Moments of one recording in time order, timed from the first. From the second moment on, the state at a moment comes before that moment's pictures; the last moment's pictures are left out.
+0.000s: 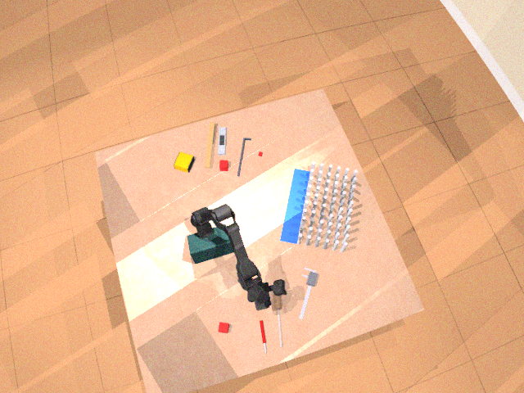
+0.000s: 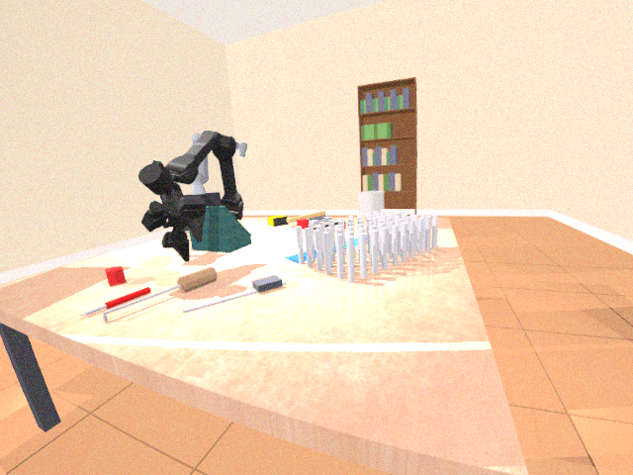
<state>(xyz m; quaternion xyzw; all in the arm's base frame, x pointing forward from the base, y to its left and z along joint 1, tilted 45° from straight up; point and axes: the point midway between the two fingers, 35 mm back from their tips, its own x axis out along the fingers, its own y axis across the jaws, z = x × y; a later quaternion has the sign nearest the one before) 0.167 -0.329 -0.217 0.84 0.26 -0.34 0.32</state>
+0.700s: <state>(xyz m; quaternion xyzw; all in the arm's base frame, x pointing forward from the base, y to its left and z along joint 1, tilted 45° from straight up) 0.177 -0.318 -0.227 0.59 0.47 -0.22 0.62</state>
